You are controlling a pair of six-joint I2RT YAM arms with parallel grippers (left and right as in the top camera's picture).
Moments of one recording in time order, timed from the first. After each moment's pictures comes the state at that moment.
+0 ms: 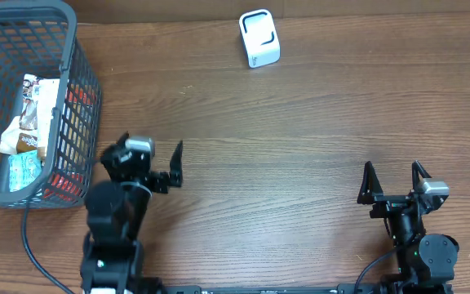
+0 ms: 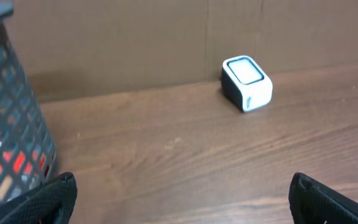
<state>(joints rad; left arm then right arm) -0.02 0.65 0.48 -0.07 0.12 0.07 0.03 0.01 0.08 -0.10 -0.02 0.18</state>
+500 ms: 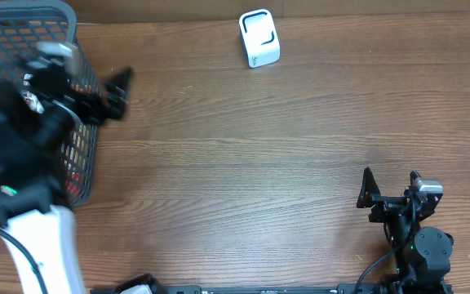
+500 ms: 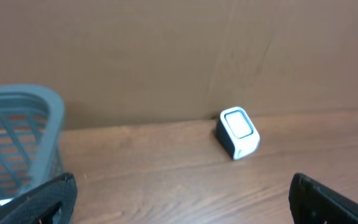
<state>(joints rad) 0.41 1.22 1.40 -0.54 0.64 0.06 0.03 0.01 0.10 -0.28 0.01 0.17</state>
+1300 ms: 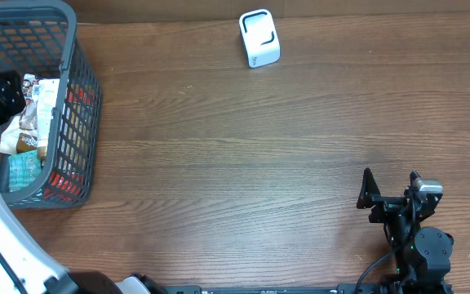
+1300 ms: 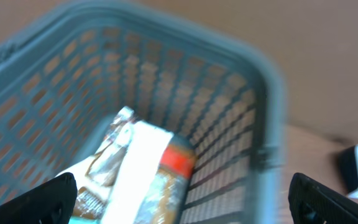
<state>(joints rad) 0.77 1.47 1.56 -0.68 0.47 0.05 0.03 0.01 0.10 -0.28 0.01 0.17</state>
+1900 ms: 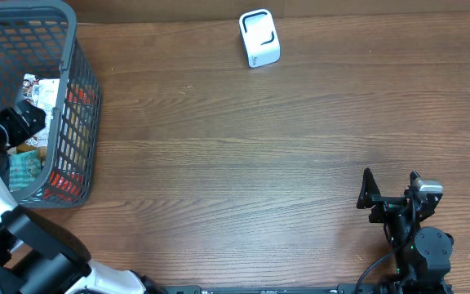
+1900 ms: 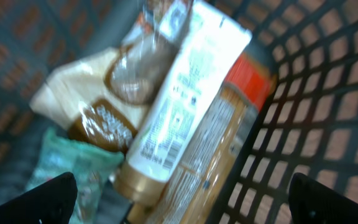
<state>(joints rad) 0.77 1.79 1.56 -0.83 0.32 0.09 0.03 0.01 0.10 -0.28 0.01 0.17</state>
